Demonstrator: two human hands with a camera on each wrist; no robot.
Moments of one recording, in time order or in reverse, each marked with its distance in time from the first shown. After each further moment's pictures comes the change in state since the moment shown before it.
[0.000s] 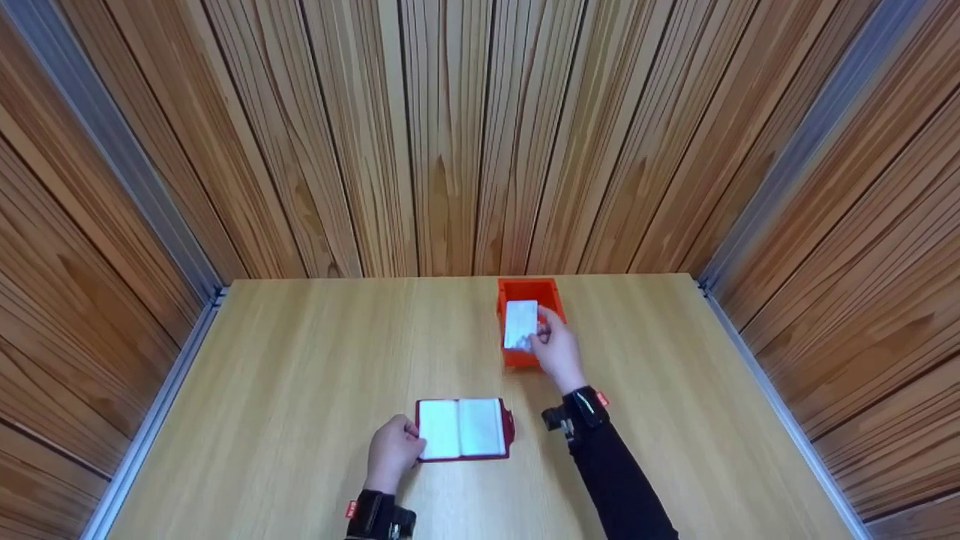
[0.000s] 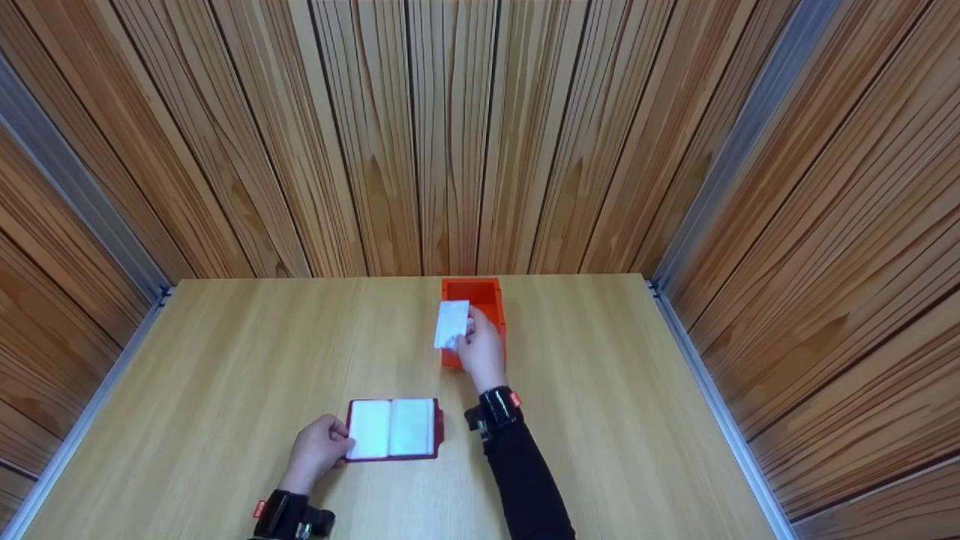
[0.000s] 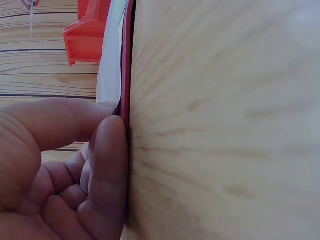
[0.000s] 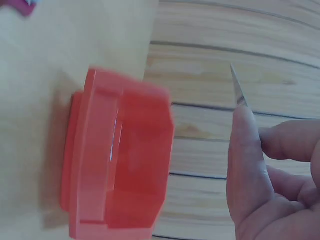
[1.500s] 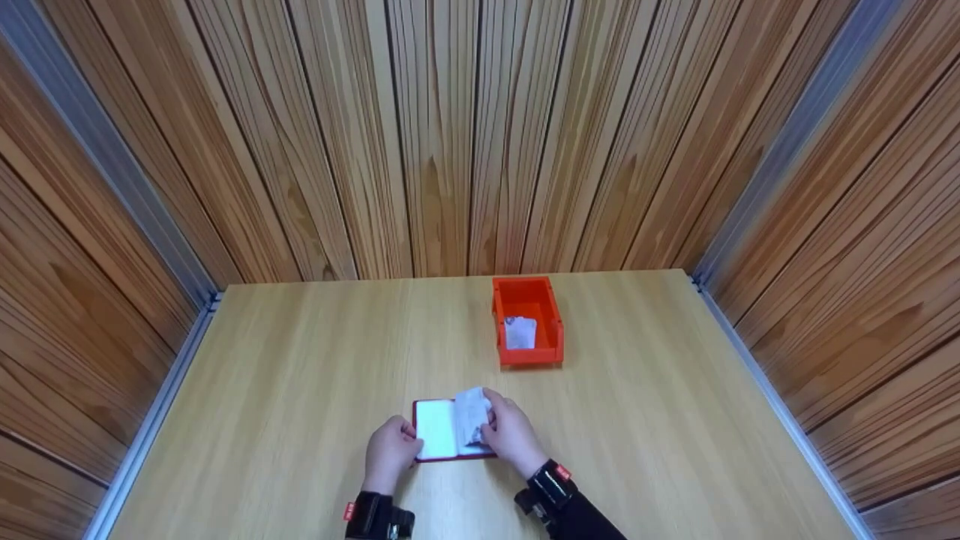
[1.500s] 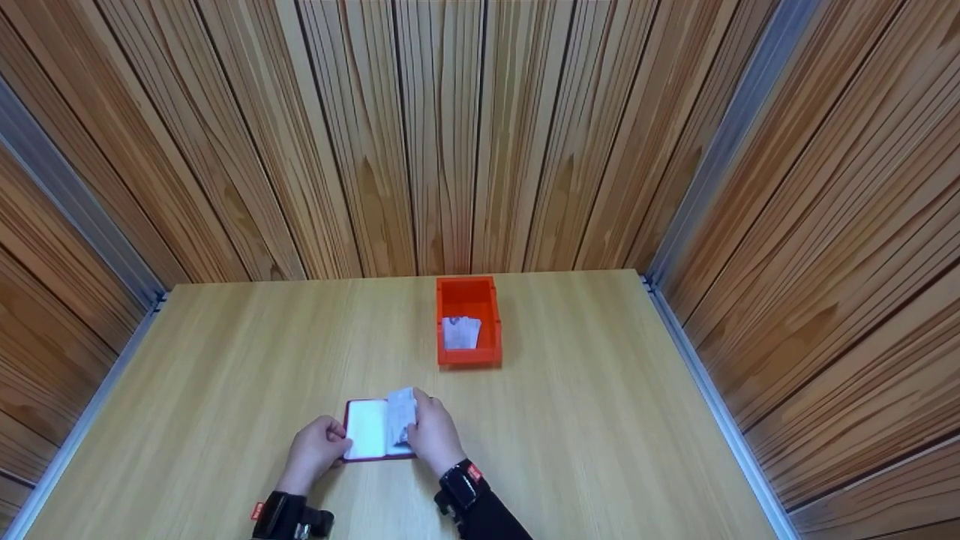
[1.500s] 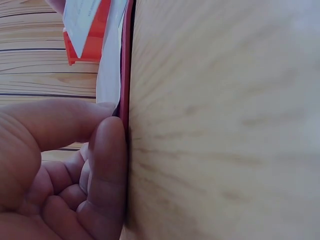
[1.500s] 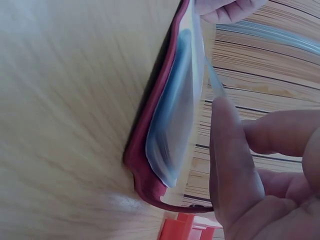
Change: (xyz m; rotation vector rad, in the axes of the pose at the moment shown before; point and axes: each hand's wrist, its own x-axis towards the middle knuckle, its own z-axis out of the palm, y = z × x) left_hand -0.003 -0.001 0.000 -0.020 0.010 0.013; right_hand -0.108 0.032 0.070 -0.226 -0.237 -0.220
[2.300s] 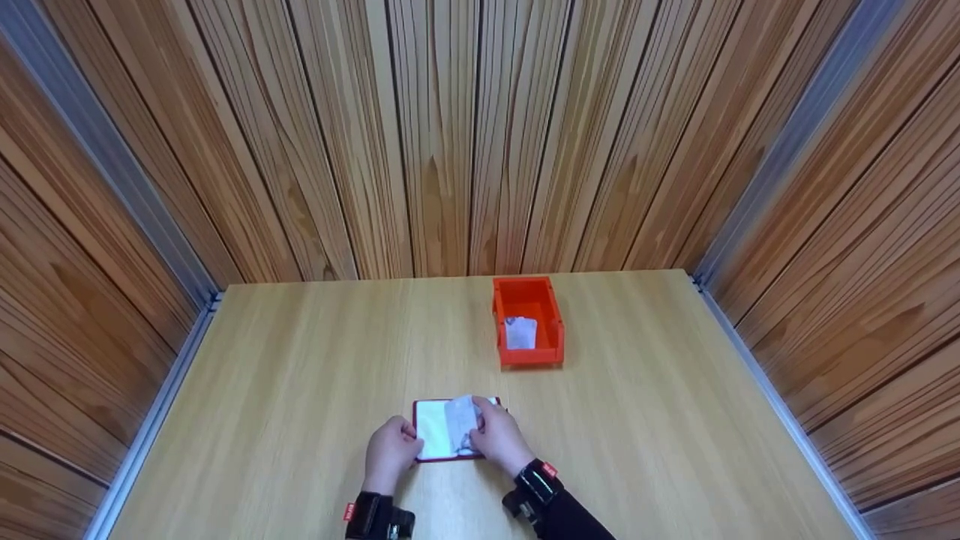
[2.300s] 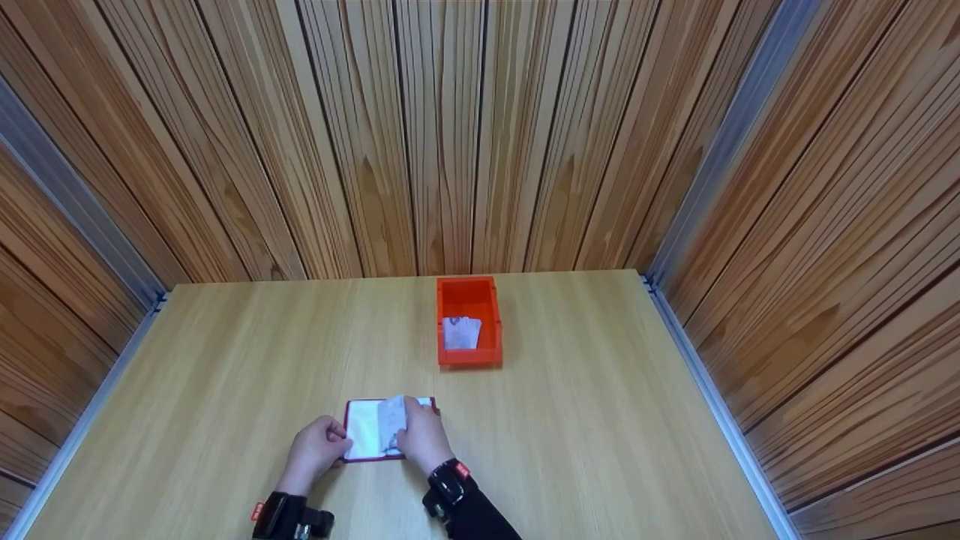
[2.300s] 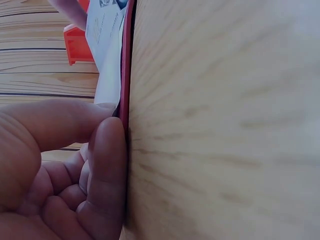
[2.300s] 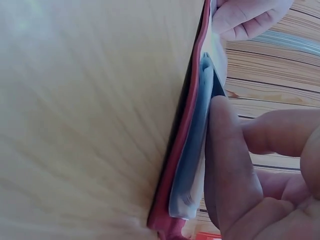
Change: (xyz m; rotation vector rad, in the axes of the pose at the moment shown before) left_hand 0.000 -0.001 0.000 -0.001 -0.001 -0.003; right_hand 0.005 -0.002 0.019 0.038 -0.048 0.041
